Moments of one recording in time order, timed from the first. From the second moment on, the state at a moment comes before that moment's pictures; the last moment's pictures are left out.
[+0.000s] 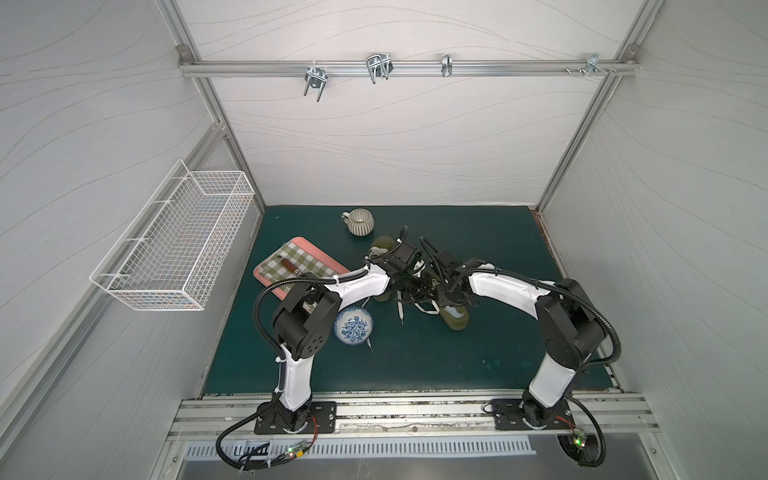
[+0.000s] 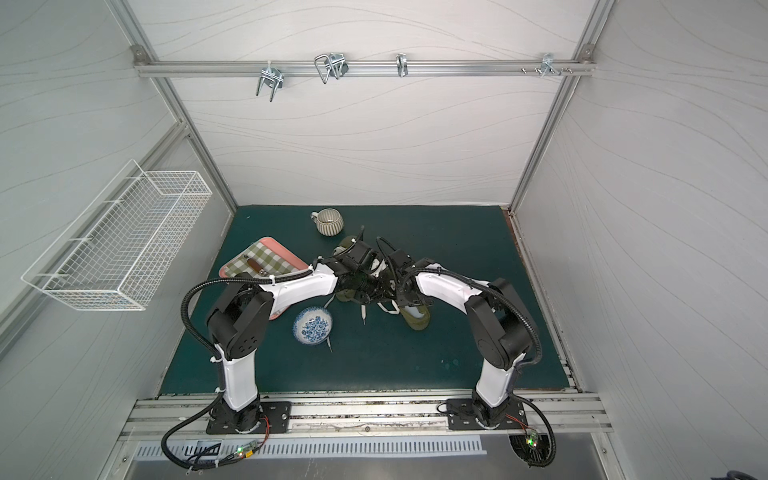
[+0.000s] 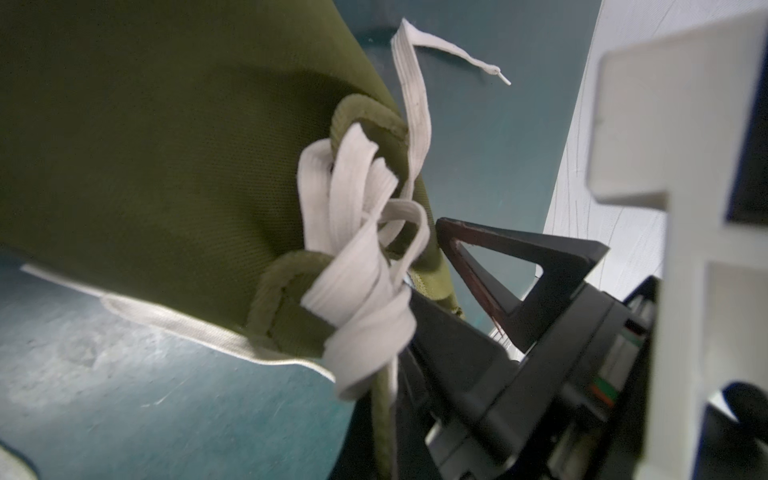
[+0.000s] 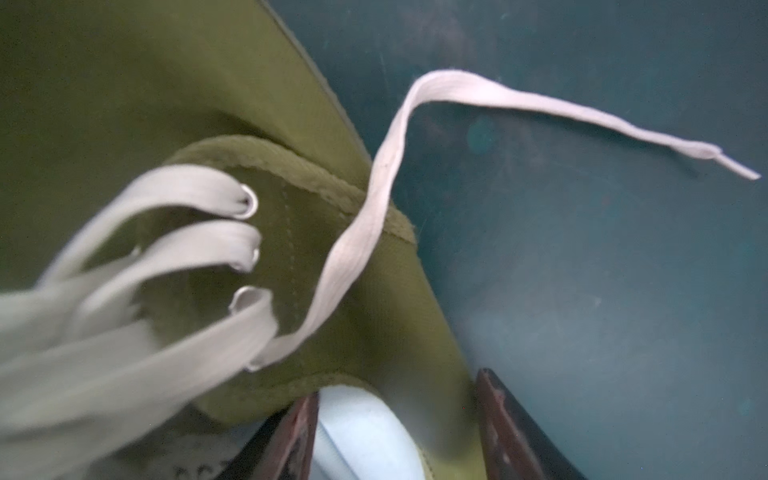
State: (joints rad) left arm -0.70 1.93 1.33 -0.37 0.54 -0.89; right arm 0.69 1.75 1.16 -0.75 0.22 0.49
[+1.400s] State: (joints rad) left arm -0.70 1.93 1.31 -0.33 0.54 -0.89; right arm 0.61 1.69 1.22 -0.94 0.46 0.28
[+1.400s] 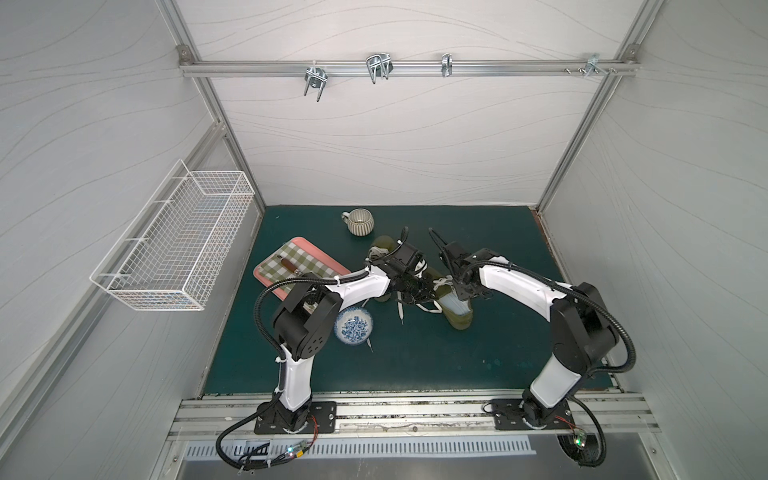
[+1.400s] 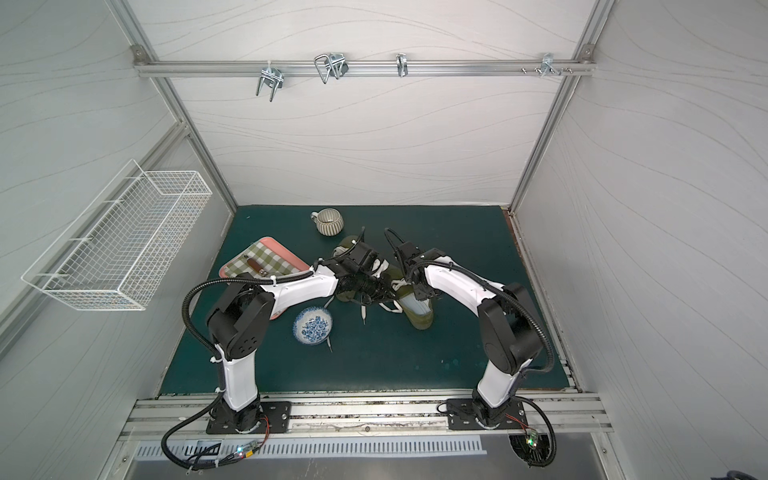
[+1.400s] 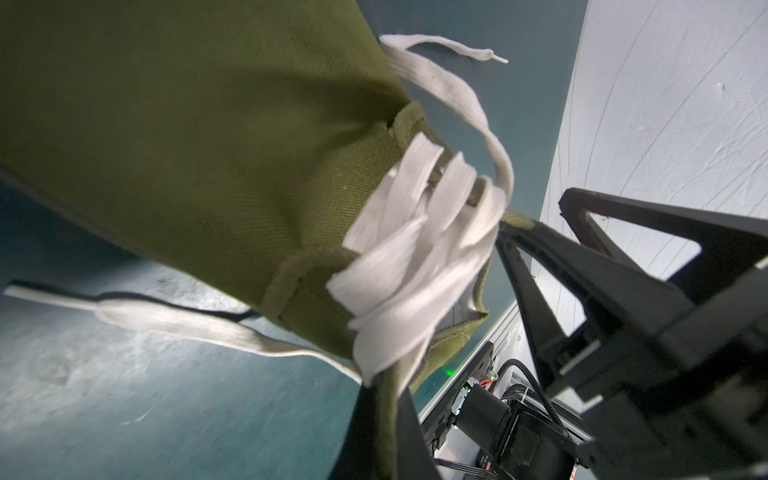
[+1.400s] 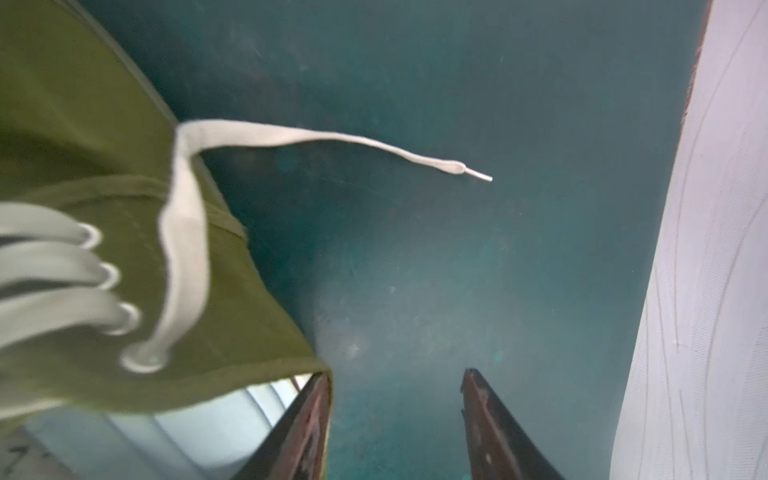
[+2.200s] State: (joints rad) left arm -0.64 2.17 1.74 -0.73 0.53 -0.65; right arm 0.55 1.48 1.15 -0.94 0.06 0.41
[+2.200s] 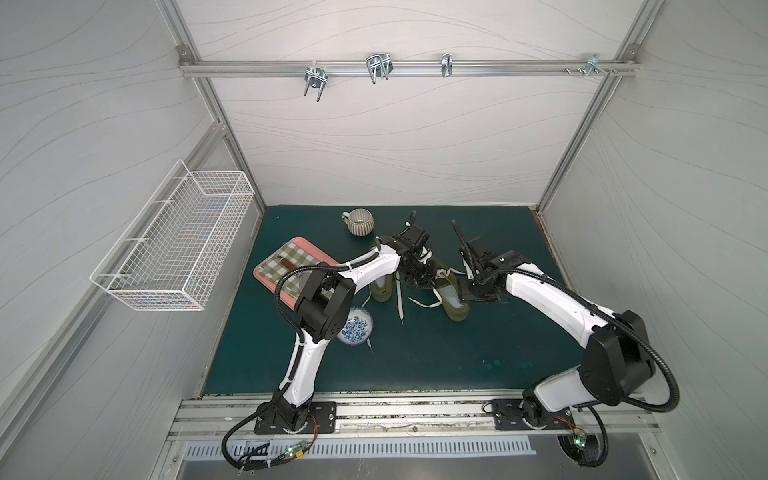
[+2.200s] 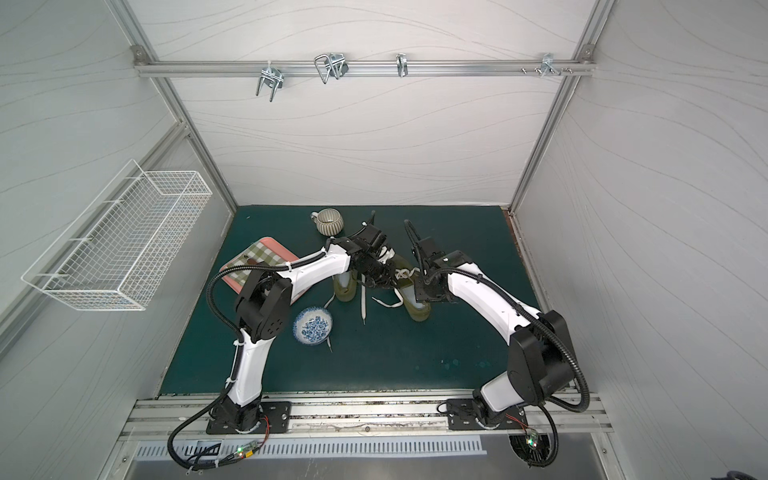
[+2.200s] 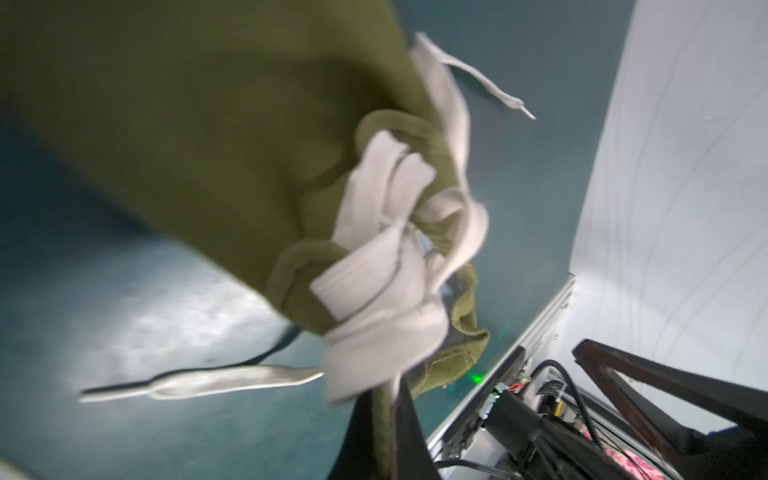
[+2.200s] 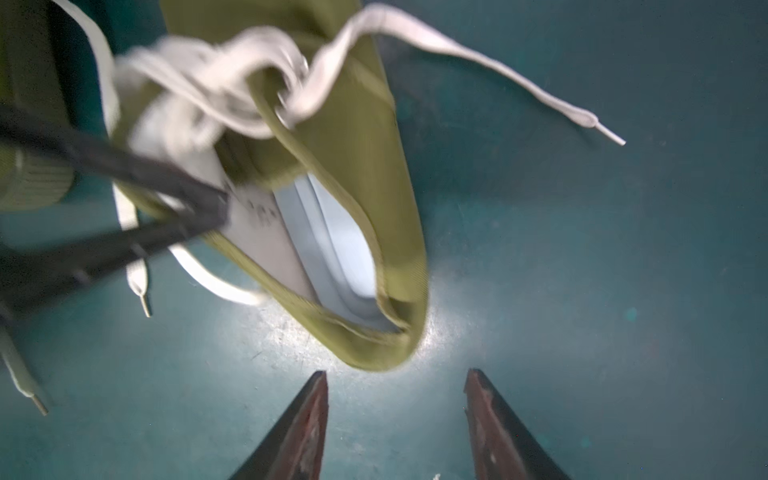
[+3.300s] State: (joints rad) left arm -0.47 1.99 1.77 -0.97 0.44 -0.46; right arm 0.62 1.58 1.23 -0.86 -0.10 0.28
